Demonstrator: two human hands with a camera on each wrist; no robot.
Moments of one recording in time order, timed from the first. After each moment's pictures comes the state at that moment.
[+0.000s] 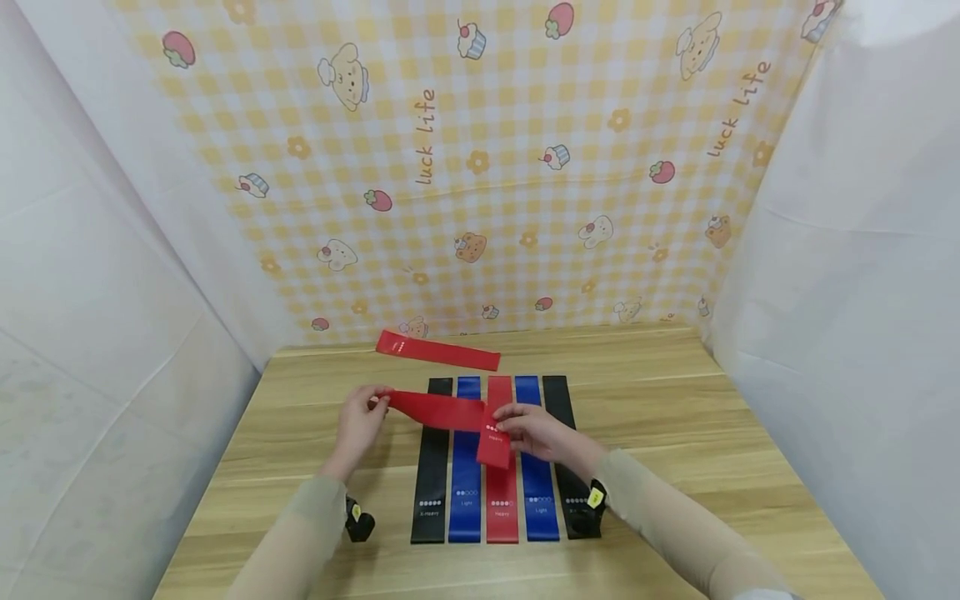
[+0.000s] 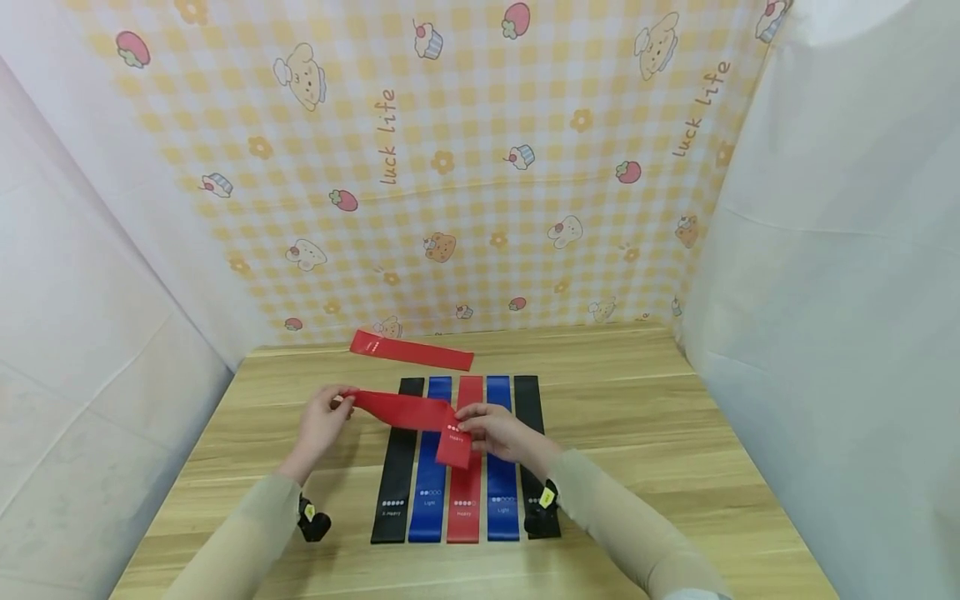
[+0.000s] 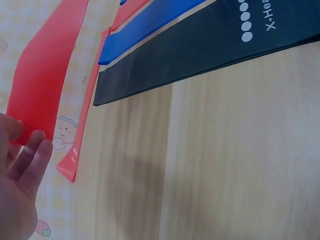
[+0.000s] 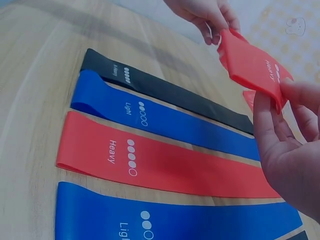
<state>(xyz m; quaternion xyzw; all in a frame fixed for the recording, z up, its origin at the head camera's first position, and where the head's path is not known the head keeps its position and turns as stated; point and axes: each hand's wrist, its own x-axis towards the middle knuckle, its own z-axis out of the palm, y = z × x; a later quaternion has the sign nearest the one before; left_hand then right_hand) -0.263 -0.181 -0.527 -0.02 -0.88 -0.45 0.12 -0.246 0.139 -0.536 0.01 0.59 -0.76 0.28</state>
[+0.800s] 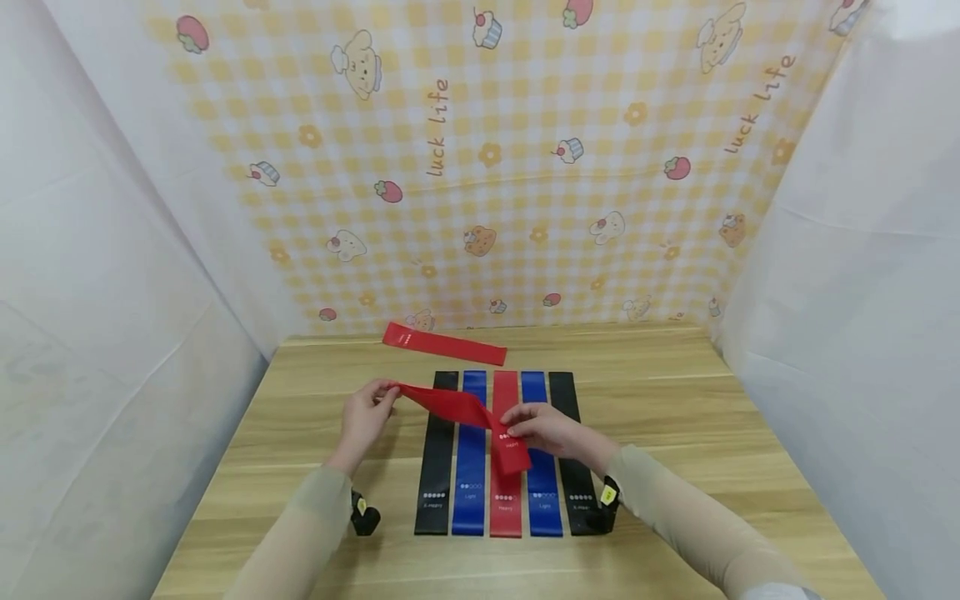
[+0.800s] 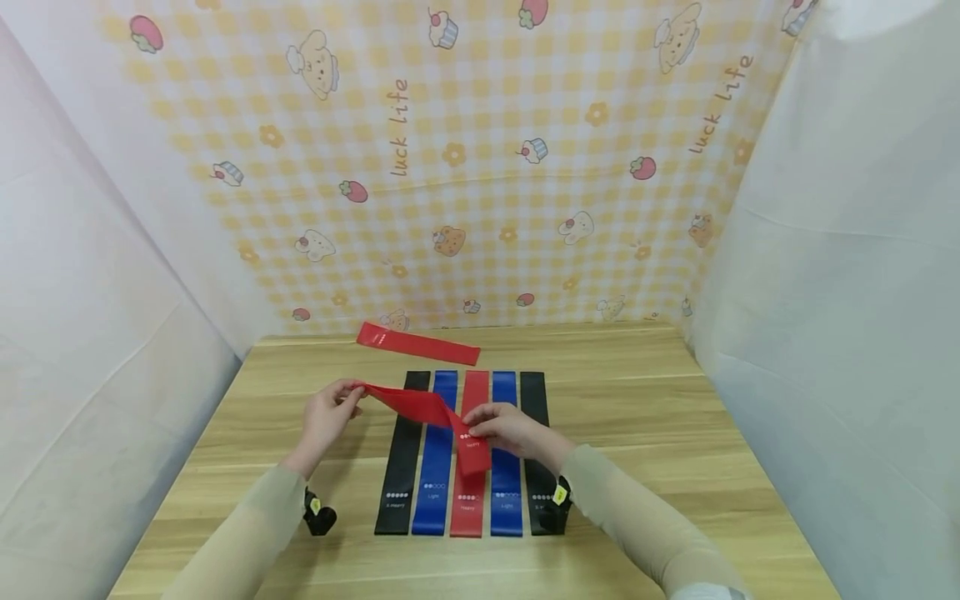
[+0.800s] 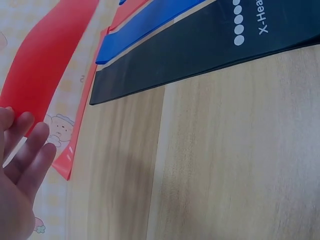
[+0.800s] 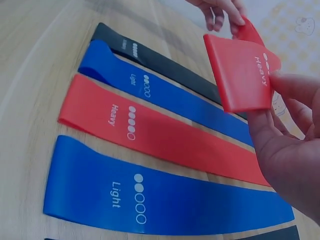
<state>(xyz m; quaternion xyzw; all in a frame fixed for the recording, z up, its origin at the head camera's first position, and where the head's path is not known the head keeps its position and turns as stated) -0.264 -0.185 -0.532 -0.01 -0.86 -0.50 0.09 -0.249 0.149 -0.539 -0.05 0.65 -0.70 0.30</state>
